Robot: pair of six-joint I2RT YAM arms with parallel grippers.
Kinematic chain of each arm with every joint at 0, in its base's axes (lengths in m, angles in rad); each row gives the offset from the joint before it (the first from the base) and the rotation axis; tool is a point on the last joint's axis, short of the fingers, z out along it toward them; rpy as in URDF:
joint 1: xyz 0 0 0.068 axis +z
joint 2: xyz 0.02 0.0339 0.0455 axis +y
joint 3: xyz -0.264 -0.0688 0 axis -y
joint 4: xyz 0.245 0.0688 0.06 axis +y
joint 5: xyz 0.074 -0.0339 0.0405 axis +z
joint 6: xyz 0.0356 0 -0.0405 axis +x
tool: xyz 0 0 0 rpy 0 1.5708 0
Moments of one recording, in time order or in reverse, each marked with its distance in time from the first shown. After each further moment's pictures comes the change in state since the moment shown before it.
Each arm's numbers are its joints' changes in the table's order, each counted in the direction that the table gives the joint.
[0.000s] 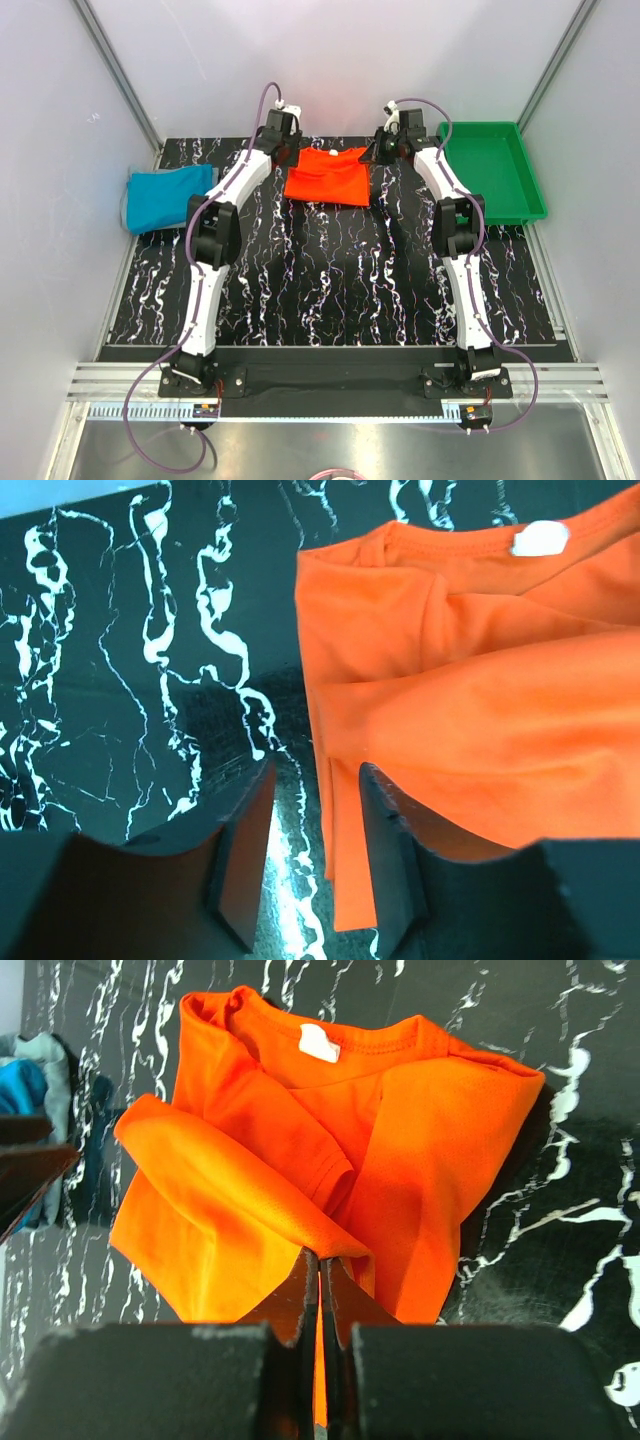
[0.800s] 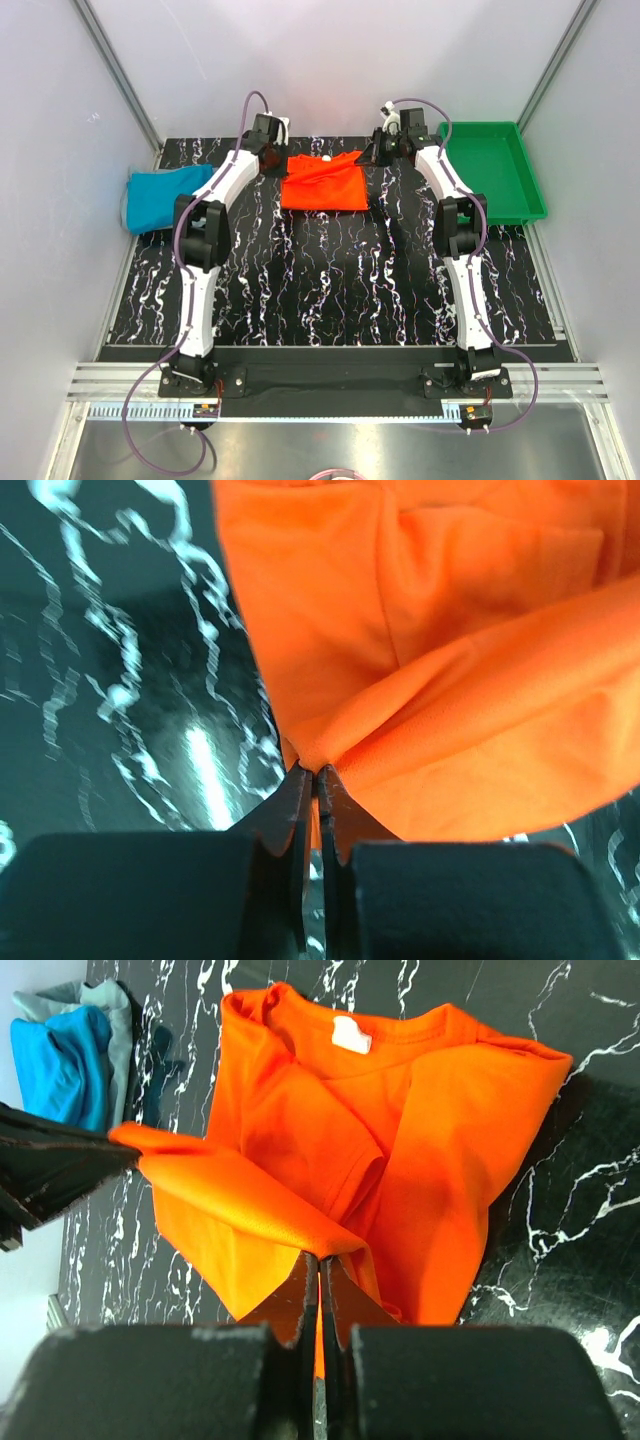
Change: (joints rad) left arm 0.055 -0.108 -0.156 0.121 -0.206 -0.082; right arm -0.001 -0.030 -0.021 0.043 0.138 -0.005
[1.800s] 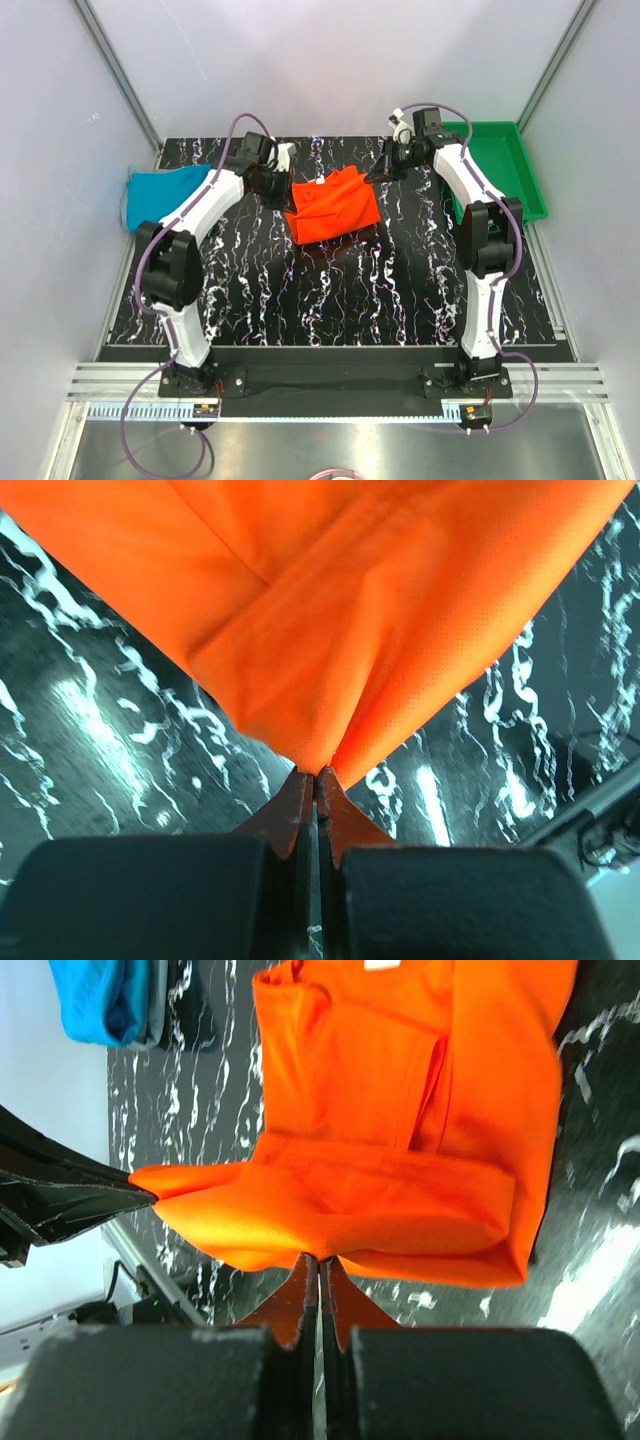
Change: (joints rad) left arm -0.061 -0.469 -0.482 0.108 -0.323 -0.058; right arm -0.005 -0.481 -0.516 0.180 0.037 -0.078
